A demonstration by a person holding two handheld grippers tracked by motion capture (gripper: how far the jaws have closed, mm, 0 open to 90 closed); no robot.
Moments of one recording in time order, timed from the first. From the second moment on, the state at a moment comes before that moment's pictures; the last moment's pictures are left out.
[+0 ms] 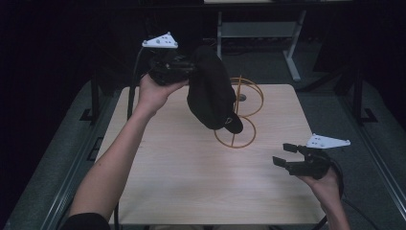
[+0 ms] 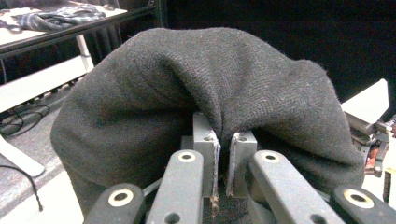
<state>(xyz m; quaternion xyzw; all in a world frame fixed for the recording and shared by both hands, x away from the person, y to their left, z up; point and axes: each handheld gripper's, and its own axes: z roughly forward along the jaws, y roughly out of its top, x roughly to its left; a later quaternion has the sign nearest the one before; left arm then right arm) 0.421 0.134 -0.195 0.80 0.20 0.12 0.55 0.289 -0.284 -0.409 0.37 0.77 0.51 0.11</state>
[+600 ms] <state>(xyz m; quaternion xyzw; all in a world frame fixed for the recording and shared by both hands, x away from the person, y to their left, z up) 0.441 0.086 -0.182 0.80 0.20 0.12 0.55 0.295 -0.295 -0.417 0.39 0.76 0.52 0.10</state>
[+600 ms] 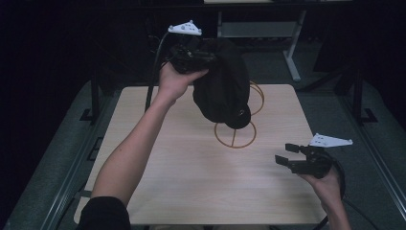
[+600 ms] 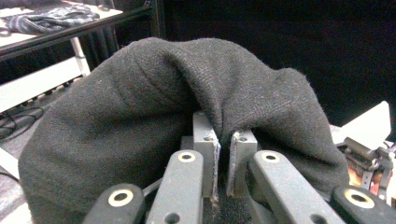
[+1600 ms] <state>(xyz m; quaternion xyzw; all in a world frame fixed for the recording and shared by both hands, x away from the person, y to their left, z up) 0.488 -0.013 -0.222 0.86 0.22 0.04 0.47 0.299 -0.299 -0.426 0.39 0.76 0.51 0.09</state>
